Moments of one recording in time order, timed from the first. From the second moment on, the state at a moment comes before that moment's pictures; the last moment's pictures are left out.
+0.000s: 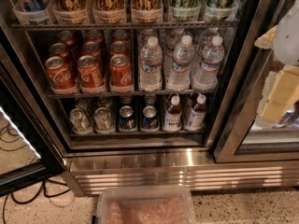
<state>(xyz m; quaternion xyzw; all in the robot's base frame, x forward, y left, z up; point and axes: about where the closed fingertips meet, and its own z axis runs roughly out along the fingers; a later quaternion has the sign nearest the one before) 0.438 -0.217 0.976 -0.60 0.78 -0.03 0.16</state>
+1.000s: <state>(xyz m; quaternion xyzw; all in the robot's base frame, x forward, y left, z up) 0.459 -0.139 0.979 -0.58 0.78 0.02 0.22</state>
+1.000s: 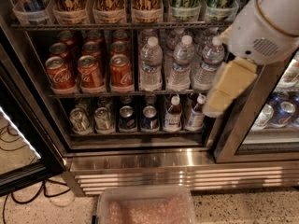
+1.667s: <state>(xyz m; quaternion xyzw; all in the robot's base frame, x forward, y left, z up) 0.496 -0.070 1.013 -0.53 0.78 0.07 0.32</state>
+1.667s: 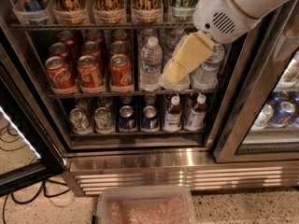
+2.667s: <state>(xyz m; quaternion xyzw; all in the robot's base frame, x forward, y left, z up) 0.466 -0.041 0.999 -0.48 0.79 0.07 0.38</state>
